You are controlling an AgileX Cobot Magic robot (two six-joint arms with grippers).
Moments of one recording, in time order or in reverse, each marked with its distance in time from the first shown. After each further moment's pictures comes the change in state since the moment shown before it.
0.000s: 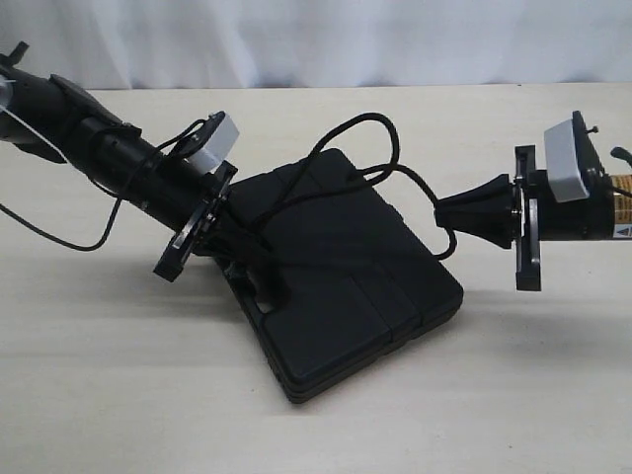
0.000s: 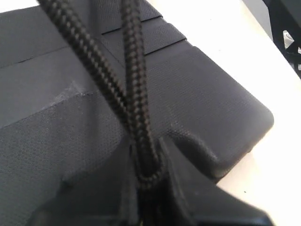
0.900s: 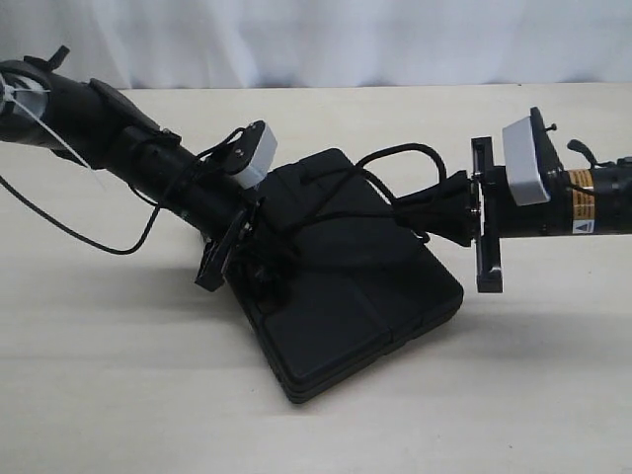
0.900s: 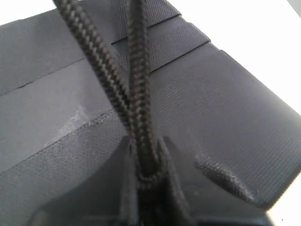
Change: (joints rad) left arm -0.104 -0.010 0.000 -0.023 -0.151 0.000; right arm 0.134 -0.008 -0.004 0.073 -0.005 -0.048
